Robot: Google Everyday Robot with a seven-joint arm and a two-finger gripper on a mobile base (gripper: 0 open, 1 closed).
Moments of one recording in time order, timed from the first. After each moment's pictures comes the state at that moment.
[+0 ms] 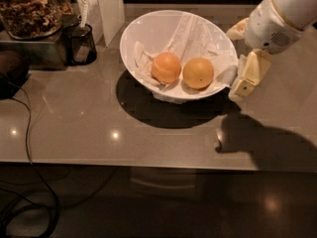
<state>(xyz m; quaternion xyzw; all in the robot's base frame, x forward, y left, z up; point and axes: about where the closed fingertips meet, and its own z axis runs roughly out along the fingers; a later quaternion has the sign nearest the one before) 0.536 -0.170 0.943 -0.63 0.73 0.08 0.24</state>
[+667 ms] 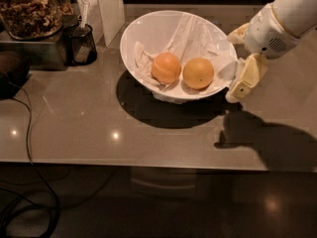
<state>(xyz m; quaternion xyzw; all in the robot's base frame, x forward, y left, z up) 0.547 -0.170 0.929 -0.62 0.74 0.10 0.26</state>
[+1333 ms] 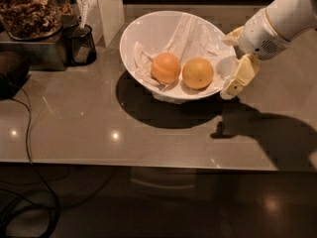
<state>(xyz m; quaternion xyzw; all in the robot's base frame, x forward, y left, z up) 0.570 -0.163 0.915 -0.61 0.73 0.12 0.27</state>
